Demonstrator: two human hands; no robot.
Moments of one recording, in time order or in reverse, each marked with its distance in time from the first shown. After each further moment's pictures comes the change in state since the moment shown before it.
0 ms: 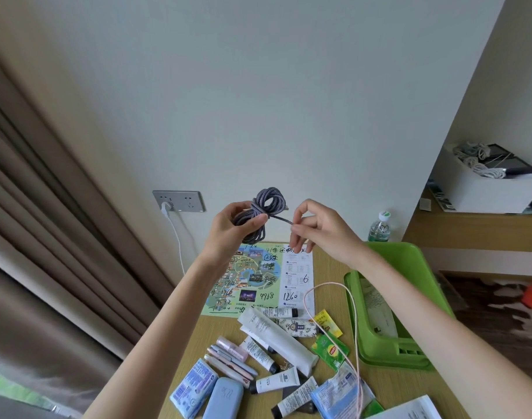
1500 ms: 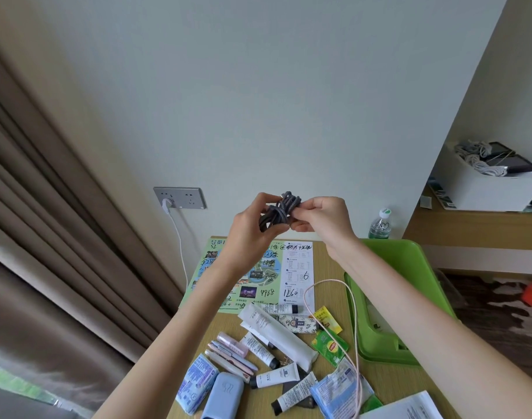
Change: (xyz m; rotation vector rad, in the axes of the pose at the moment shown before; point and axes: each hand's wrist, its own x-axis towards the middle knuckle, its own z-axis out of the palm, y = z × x) left_hand -0.005 -0.012 0.020 0.489 -0.092 0.412; right_hand 0.012 -0.021 0.020 0.133 0.503 0.277
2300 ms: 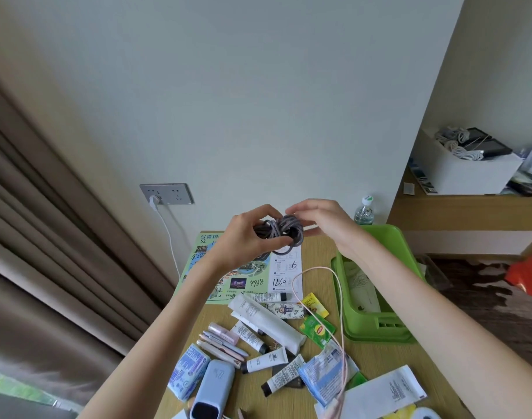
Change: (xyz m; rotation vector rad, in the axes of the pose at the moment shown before) left_hand -0.015 0.013 0.013 0.006 -0.294 -0.090; right_hand -0.009 0.020 -0.049 -0.064 -0.250 0.053
